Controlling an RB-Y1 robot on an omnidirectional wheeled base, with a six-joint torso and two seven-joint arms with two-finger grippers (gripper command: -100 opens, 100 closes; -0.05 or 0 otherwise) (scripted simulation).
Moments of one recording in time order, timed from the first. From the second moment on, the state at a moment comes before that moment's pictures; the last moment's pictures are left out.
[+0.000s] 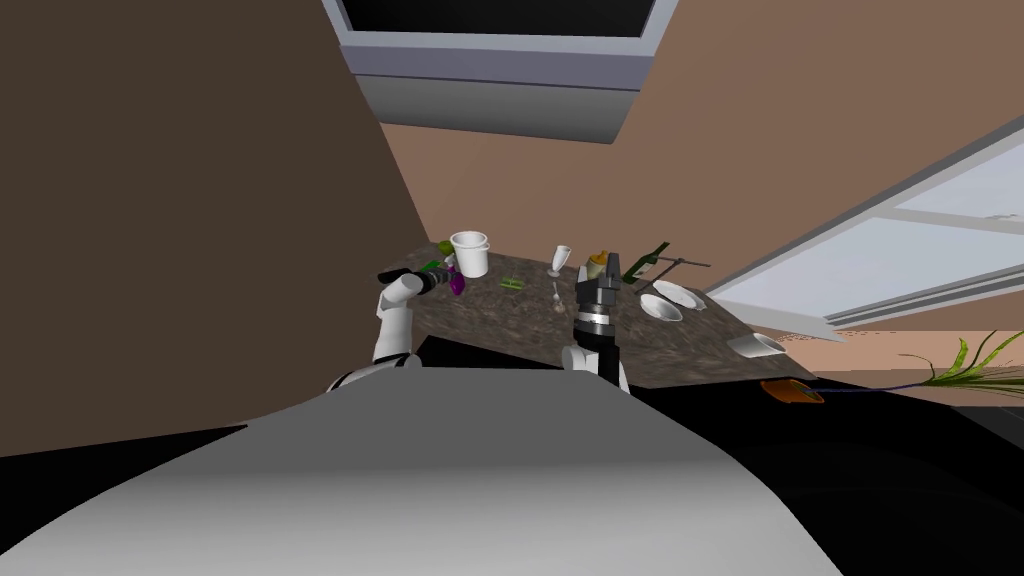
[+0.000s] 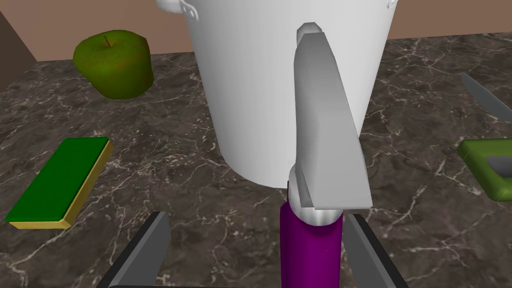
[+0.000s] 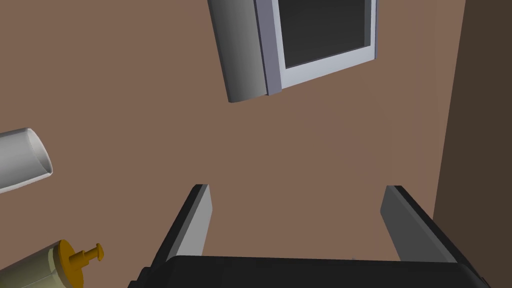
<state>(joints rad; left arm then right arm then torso) -0.36 0.13 0.44 -1.49 0.64 0.83 0.83 0.47 0.00 0.07 -2.32 0.00 -0.36 -0.07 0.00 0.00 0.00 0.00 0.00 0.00</state>
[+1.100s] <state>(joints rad) -0.59 0.17 0.46 -1.15 0.64 0.68 0.77 0.47 0.00 0.07 -2.32 0.00 -0.36 -0.07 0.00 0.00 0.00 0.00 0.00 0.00</state>
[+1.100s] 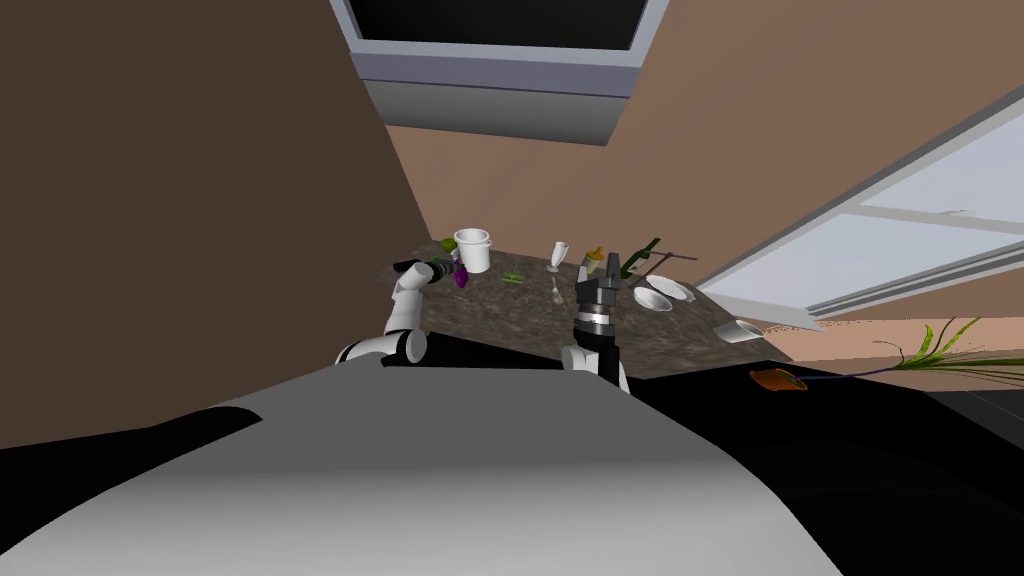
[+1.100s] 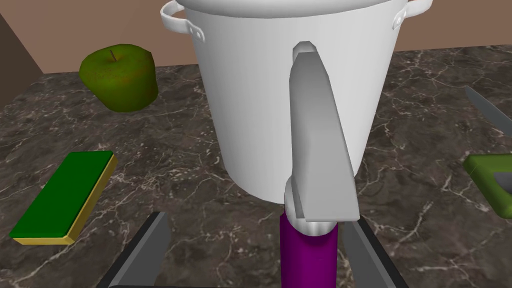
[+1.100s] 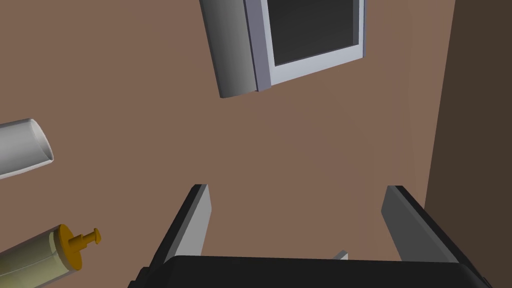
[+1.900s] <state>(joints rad) -0.71 0.20 0.47 -0.92 0.63 0.60 0.74 0.47 0.00 0.07 -2.32 0.00 -0.36 -0.07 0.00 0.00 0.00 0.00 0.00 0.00</state>
